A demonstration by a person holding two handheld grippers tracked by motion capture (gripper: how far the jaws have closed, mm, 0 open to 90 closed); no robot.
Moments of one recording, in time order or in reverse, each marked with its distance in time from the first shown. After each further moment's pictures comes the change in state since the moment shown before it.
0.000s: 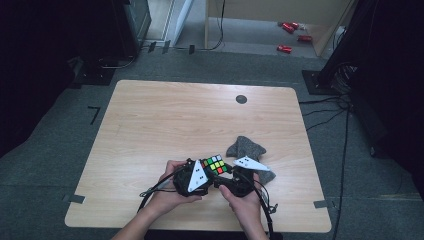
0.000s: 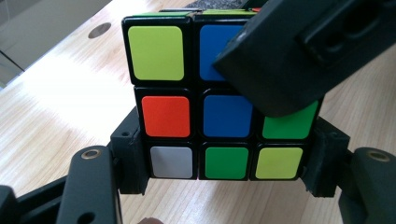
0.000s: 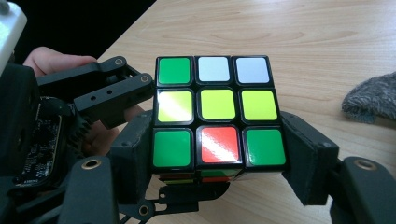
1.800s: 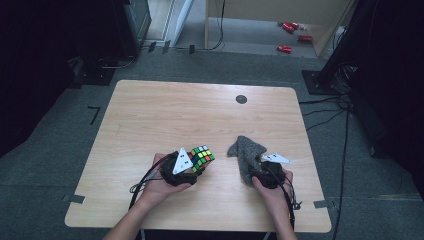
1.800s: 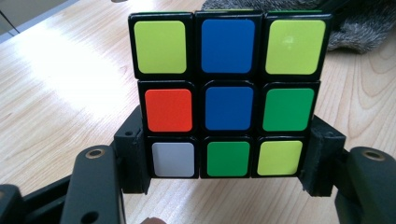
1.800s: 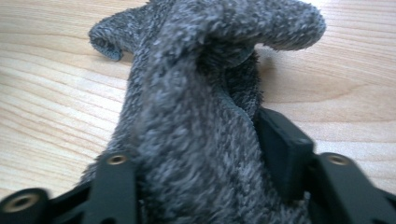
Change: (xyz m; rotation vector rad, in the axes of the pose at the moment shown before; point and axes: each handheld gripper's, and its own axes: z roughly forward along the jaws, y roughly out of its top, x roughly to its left) left arm 0.042 -0.017 -0.006 0.042 -0.009 -0.166; right arm -0.106 -0.009 -0.016 0.141 -0.433 -0.070
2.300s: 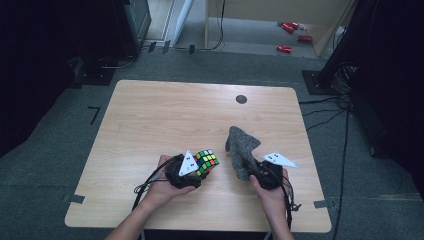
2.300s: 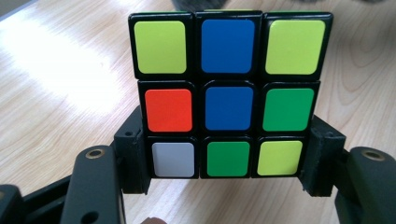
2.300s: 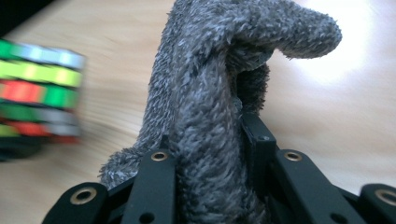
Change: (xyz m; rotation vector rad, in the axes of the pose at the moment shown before) left arm -0.012 0.004 0.007 0.041 -0.040 0.015; right arm 0.027 0.017 -0.038 -0.217 0.234 0.017
